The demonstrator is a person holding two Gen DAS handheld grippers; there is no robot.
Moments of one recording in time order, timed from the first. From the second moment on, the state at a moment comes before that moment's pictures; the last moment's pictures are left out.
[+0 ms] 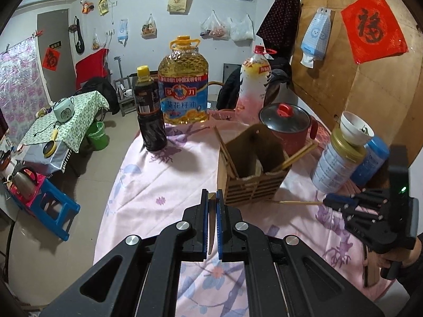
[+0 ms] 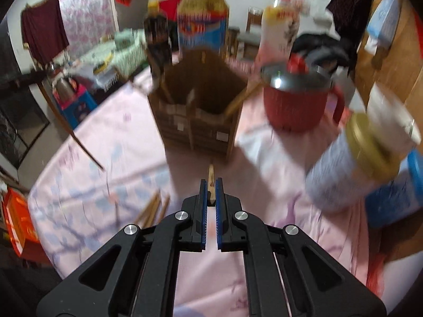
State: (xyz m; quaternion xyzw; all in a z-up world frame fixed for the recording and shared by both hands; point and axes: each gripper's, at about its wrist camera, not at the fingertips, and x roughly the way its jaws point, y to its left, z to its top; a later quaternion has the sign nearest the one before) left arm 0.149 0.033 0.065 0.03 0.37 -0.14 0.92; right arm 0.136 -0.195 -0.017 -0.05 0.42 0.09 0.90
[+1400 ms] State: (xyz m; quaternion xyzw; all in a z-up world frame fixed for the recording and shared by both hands) left arm 0.174 0.110 0.058 0.05 0.34 -0.01 0.94; right arm 0.102 -0.216 0.093 0.05 0.31 0.06 0.95
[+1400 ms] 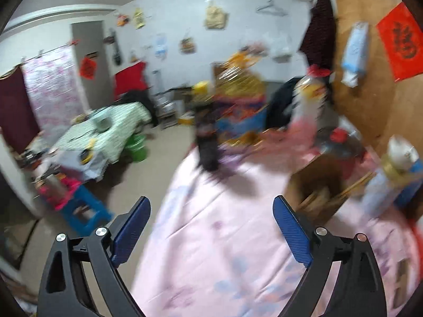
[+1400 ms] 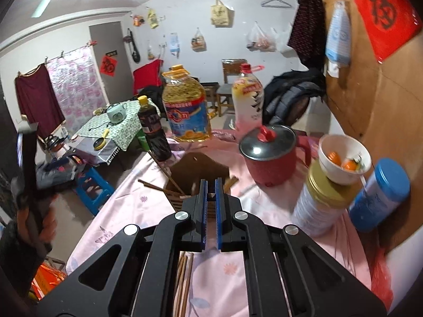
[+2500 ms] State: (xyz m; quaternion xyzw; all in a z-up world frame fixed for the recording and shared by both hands) left arm 0.033 0.142 -0.001 0.02 0.45 0.05 0.89; right arm 0.015 -0.260 0.009 0.13 0.33 -0.03 0.94
